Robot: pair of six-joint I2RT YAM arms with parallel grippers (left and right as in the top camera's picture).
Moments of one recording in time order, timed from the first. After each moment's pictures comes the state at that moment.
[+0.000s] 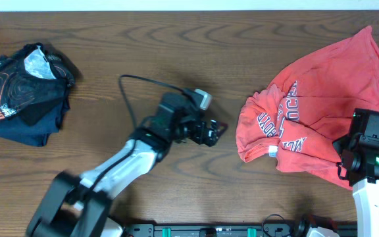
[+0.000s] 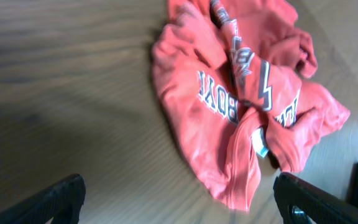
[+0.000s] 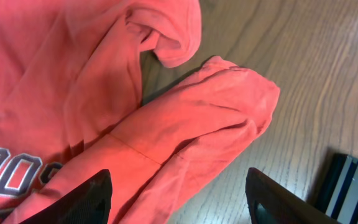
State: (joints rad) left arm -0.56 1.59 0.71 0.25 0.50 -0.33; right arm -0.23 1.00 0.84 -1.00 0.41 0.83
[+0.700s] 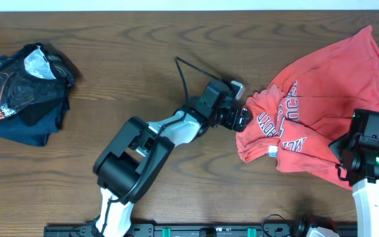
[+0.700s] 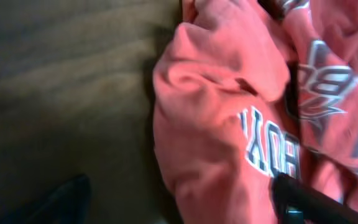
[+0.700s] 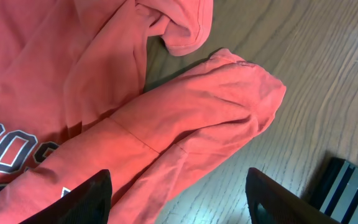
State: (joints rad) left arm -0.67 2.06 1.13 0.17 0.38 -0.32; right arm -0.23 1.00 0.84 -1.01 0.38 0.74
